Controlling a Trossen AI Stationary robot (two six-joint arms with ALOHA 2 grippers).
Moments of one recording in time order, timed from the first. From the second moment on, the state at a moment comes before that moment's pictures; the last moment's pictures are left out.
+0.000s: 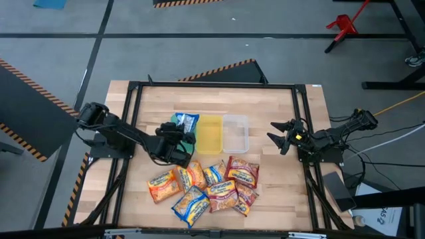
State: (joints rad) left arm -0.30 1.58 0.91 -0.74 -1.17 -1.79; right arm 0.45 0.12 0.01 0.06 0.85 0.41
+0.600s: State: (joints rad) left arm -0.25 1.63 0.91 -0.75 -1.06 -1.90; right arm 0.45 0.12 0.01 0.06 0.87 0.39
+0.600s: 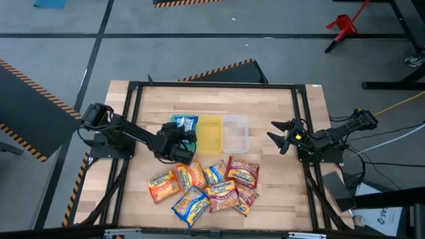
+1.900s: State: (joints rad) left arm -0.69 1.56 0.98 -0.29 -0.73 -1.02; right arm 0.45 0.12 0.01 0.06 0.85 0.36
